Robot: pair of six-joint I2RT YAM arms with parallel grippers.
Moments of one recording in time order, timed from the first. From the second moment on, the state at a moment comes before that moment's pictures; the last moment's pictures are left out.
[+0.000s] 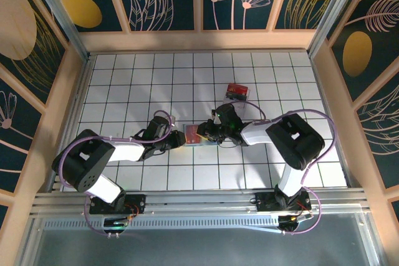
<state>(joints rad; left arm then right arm) -0.62 1.55 0.45 0.33 0.26 -0.82 0.70 1.77 0.70 0.35 -0.48 1.07</state>
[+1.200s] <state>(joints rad) -0.62 1.57 0.47 0.32 0.25 -0.84 0.66 1.78 0.60 0.59 -0.59 1.12</state>
